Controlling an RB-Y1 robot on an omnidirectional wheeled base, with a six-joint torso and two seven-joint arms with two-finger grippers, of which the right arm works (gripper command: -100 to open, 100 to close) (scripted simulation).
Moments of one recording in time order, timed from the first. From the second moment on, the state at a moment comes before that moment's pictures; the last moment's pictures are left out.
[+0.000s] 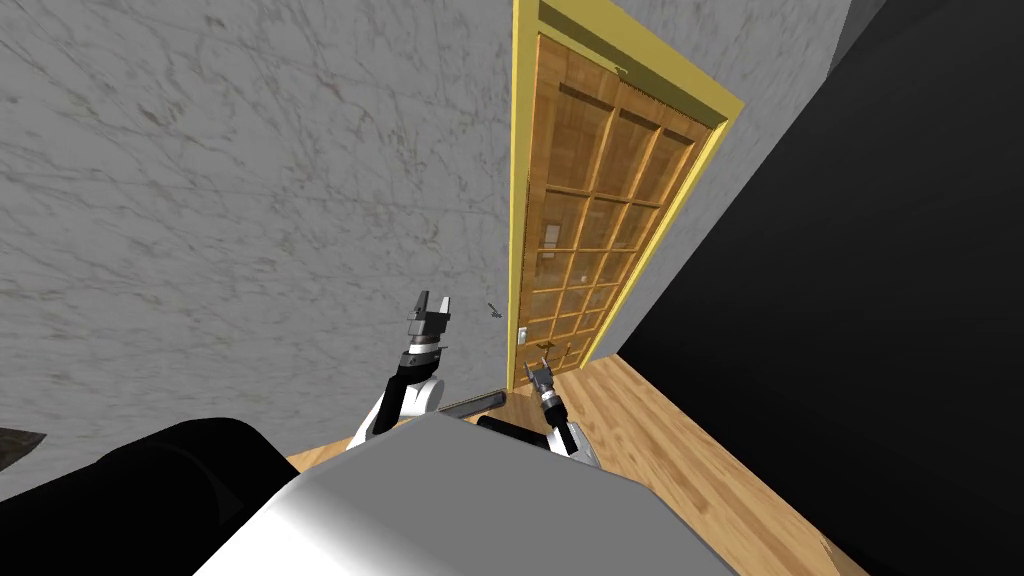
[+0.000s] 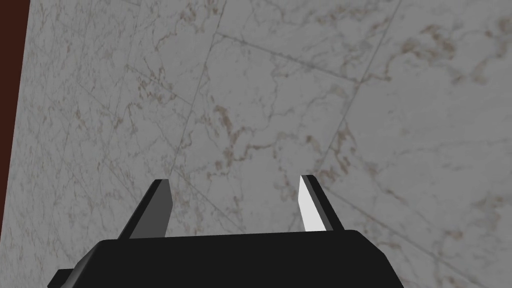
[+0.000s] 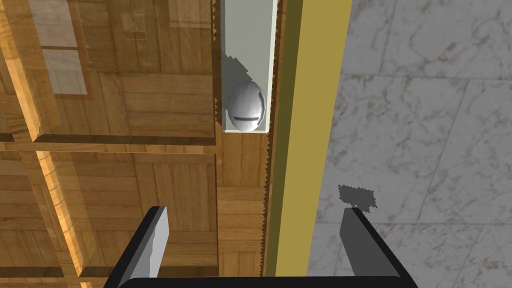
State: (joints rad) arm -0.09 0.04 0.10 -0.68 0.41 -0.84 1.31
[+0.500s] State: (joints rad) arm -0.11 0.03 0.09 -0.65 0.41 -0.85 1.33
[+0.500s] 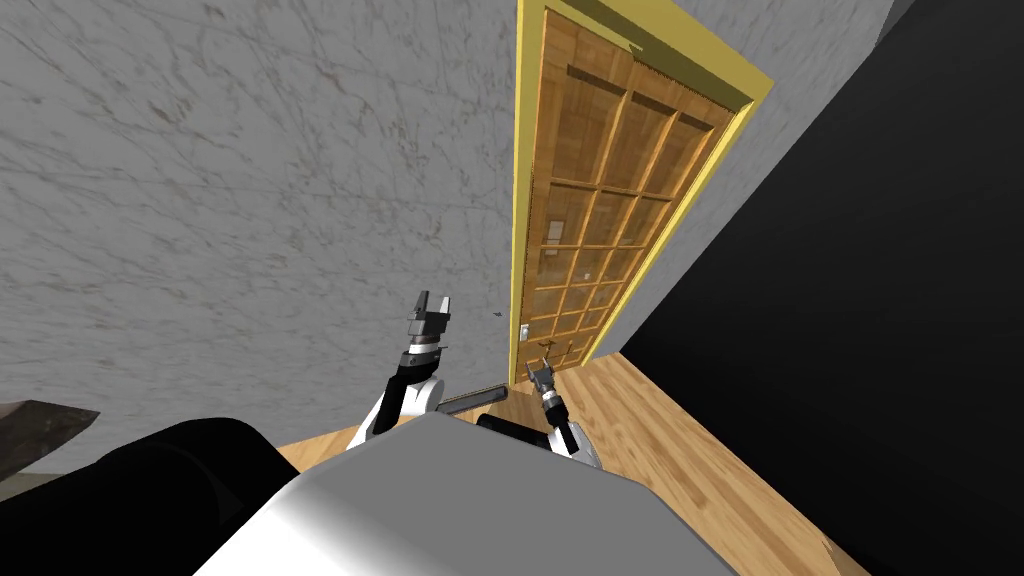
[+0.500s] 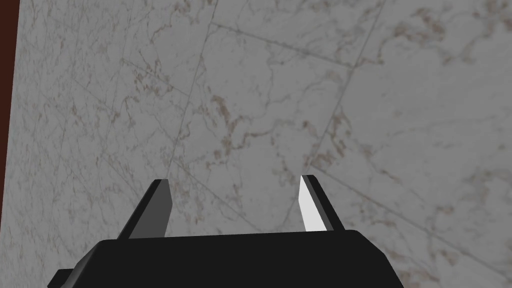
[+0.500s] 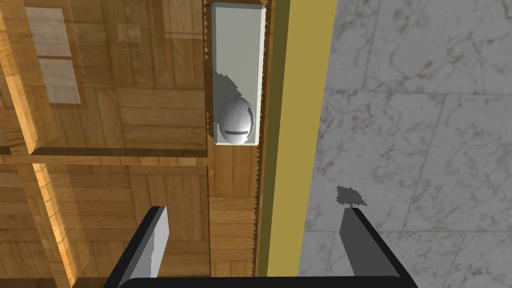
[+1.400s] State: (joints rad) arm -0.15 -0.06 0.05 -0.60 0.32 -0.86 1.38
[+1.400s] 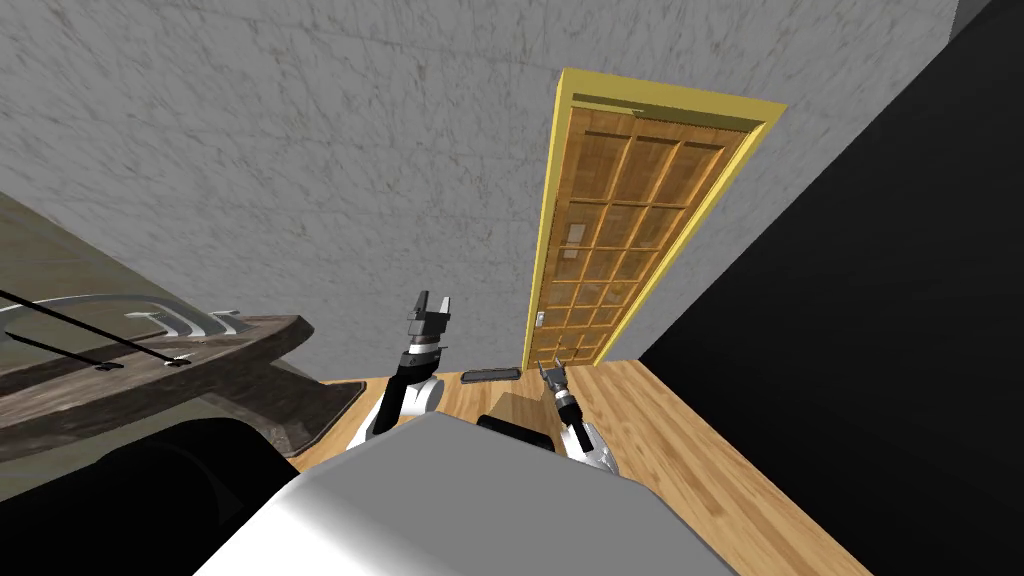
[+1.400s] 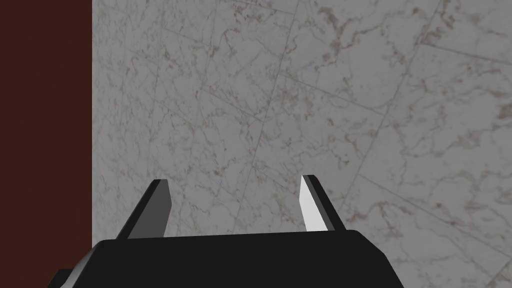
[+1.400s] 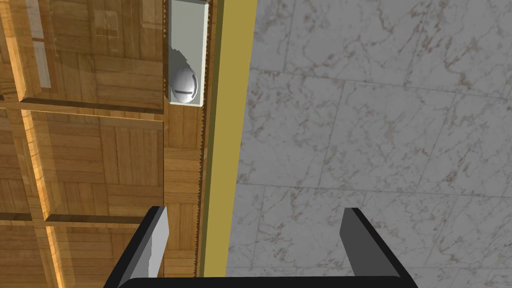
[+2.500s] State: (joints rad) arm -0.20 -0.10 -0.03 -0.54 0.13 -0.86 1.51
